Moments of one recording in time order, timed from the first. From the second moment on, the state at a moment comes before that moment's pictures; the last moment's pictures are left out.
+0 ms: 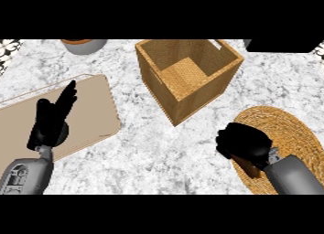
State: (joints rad) left arm -0.20 0.23 0.04 -1.40 -0.09 0.00 0.22; right arm -0.26 -0.37 0.38 -1.34 1.36 0.24 -0.68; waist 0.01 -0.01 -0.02
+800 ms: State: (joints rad) left arm -0.26 0.20 0.00 -1.37 -0.10 -0.01 0.23; right arm -0.37 -0.01 0.67 -1.47 1.14 0.29 0.27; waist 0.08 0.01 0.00
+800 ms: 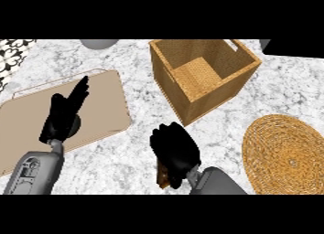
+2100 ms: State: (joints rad) left arm -0.28 0.21 0.02 -1.34 -0.11 0.00 0.24; right arm -1.41 -0.01 0.53 -1.46 0.43 -0.16 1.07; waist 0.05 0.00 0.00
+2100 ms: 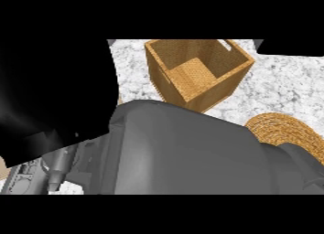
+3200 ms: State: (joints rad) left arm -0.21 0.22 0.05 -1.38 -0.10 -0.01 0.21; right arm -1.51 -0.22 0.44 -0.96 0.50 0.15 0.83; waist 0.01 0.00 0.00
